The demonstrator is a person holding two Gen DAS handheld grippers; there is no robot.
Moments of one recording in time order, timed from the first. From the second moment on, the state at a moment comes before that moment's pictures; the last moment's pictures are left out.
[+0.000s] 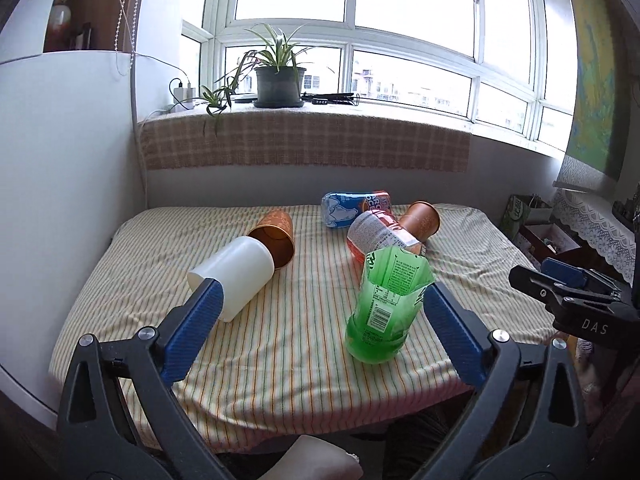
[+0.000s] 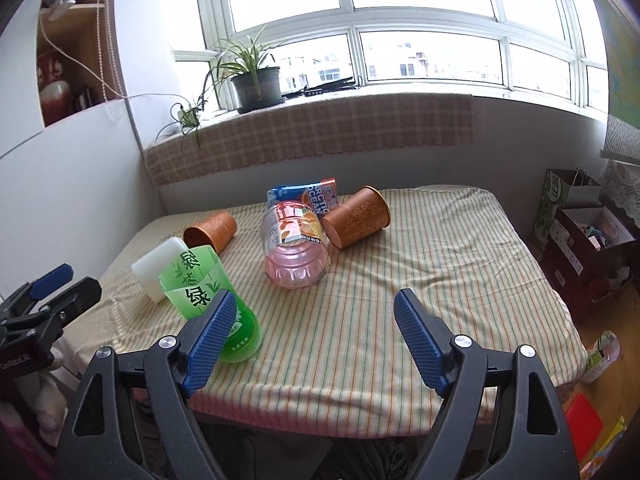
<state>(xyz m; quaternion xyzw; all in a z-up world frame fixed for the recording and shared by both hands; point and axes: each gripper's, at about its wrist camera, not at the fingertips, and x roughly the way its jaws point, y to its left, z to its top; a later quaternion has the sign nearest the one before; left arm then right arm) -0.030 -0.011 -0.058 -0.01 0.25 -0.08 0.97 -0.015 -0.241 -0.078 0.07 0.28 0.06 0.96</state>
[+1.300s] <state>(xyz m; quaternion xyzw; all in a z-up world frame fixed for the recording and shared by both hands) -0.040 -0.011 -0.051 -0.01 0.24 -0.04 0.97 -0.012 -0.233 -0.078 0.07 0.27 0.05 0.96</state>
